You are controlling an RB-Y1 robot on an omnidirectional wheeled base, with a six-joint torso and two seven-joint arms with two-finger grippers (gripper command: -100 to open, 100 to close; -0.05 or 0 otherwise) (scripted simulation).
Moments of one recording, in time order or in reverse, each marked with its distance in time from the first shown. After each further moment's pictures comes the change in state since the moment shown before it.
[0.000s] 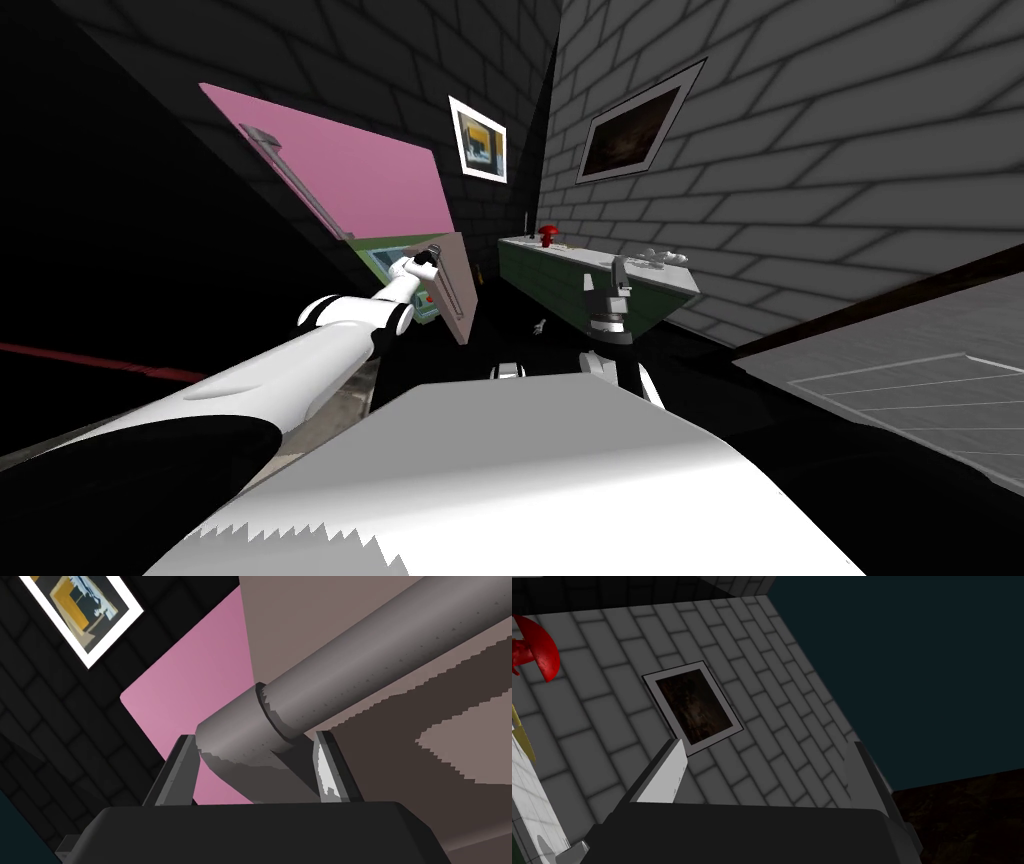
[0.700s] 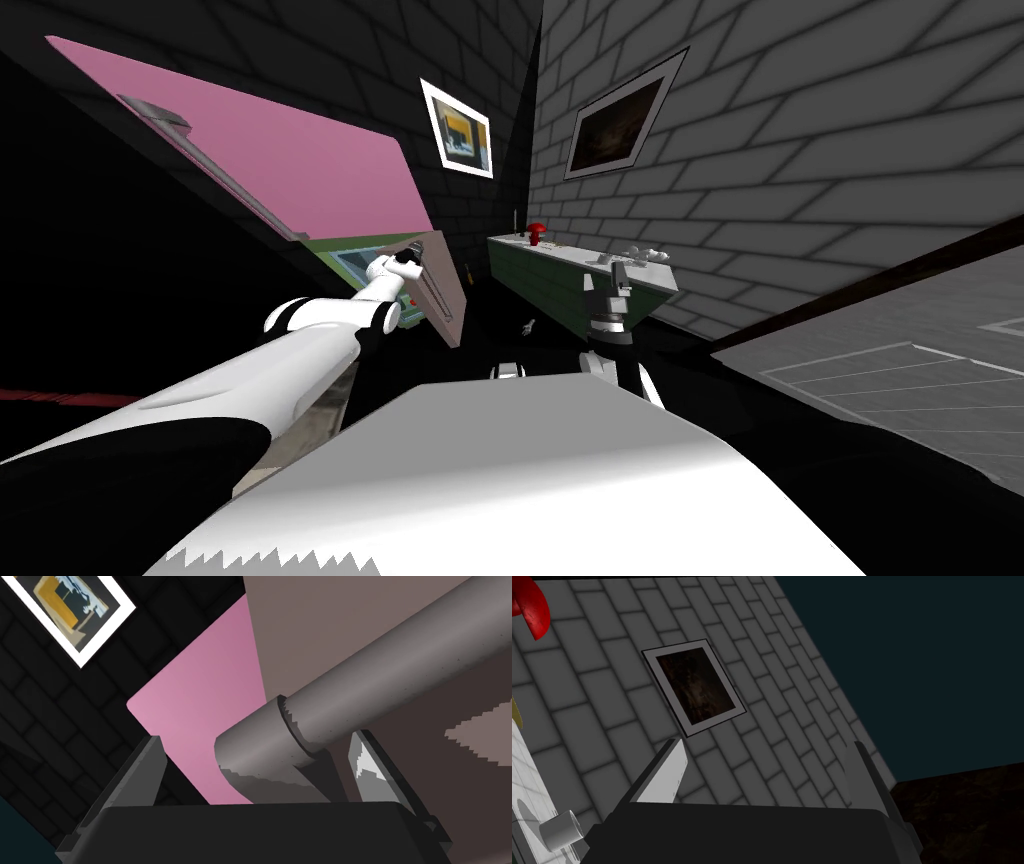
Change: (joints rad) left arm 0.017 0.086 0.084 0.019 -0.057 0.013 0.012; right arm 0.000 0.000 0.000 0.000 0.000 0.000 0.000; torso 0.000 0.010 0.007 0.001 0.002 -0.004
